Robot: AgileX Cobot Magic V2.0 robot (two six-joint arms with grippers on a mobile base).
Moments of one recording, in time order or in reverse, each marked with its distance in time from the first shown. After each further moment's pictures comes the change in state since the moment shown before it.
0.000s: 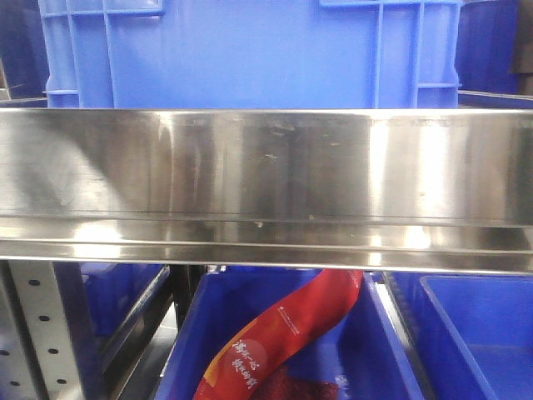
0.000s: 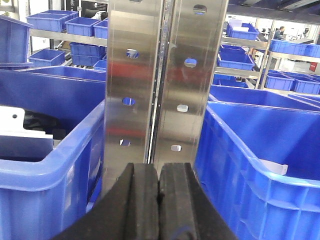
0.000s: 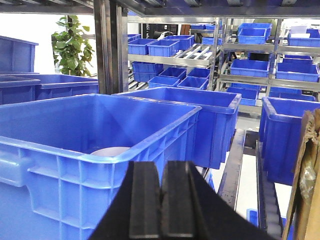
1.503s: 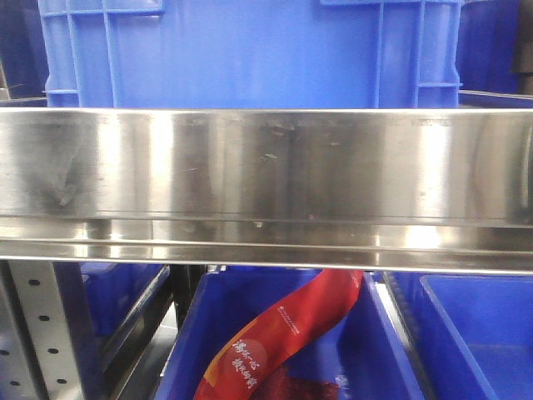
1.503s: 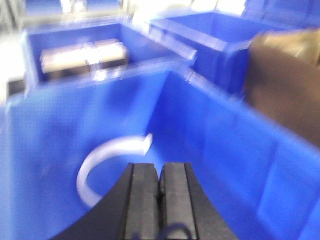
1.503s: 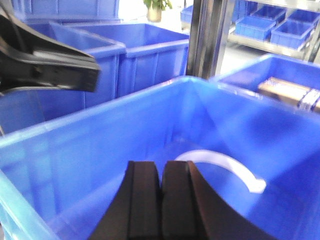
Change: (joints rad) left arm -0.453 0.962 -0.971 -0.029 0.341 0.092; right arm 0.255 0.775 -0.733 0.000 0.229 -0.011
